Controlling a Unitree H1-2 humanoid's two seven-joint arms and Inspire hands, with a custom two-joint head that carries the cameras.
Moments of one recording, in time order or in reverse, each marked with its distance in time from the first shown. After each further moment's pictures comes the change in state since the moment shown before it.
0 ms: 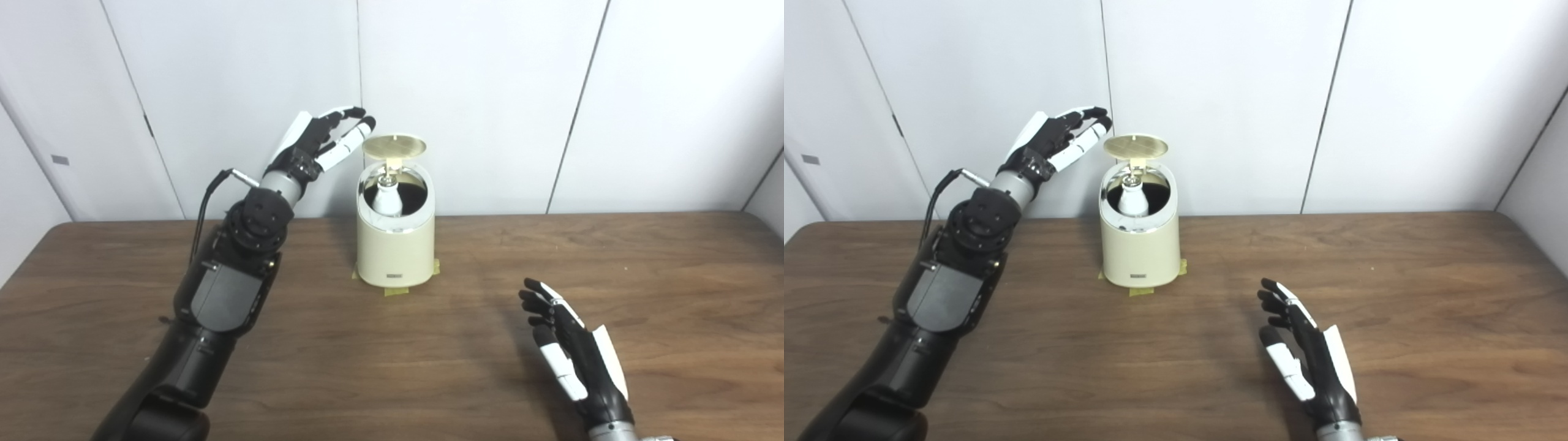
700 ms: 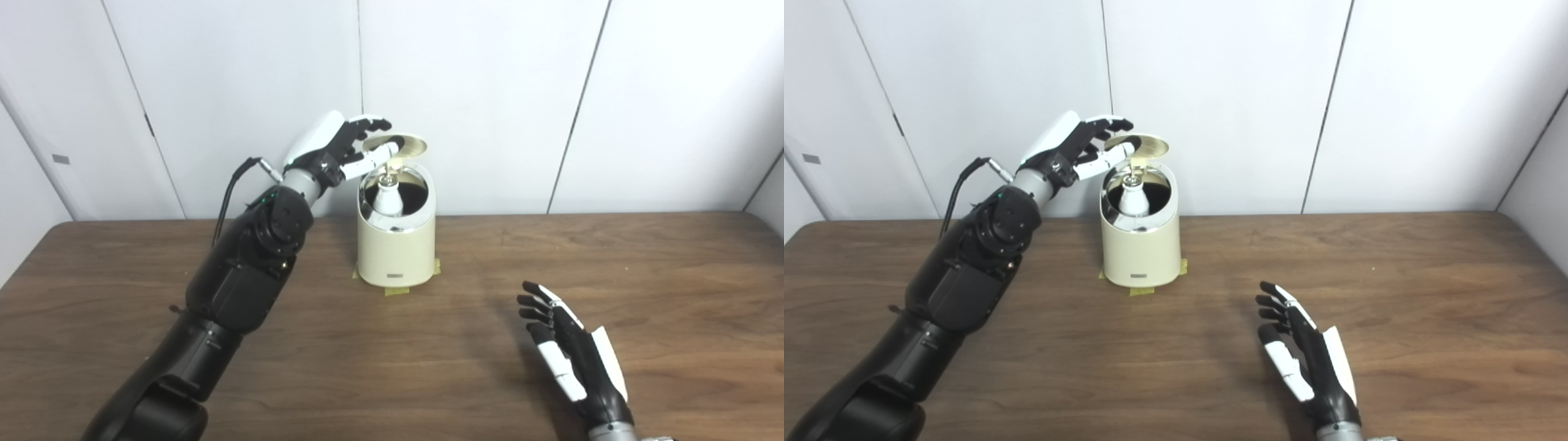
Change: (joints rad) left arm -0.035 0.021 -0.120 0.012 0.213 -0.081 -0.069; right arm 0.000 0.005 0.002 -0.003 -0.019 0.036 0.000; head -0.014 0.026
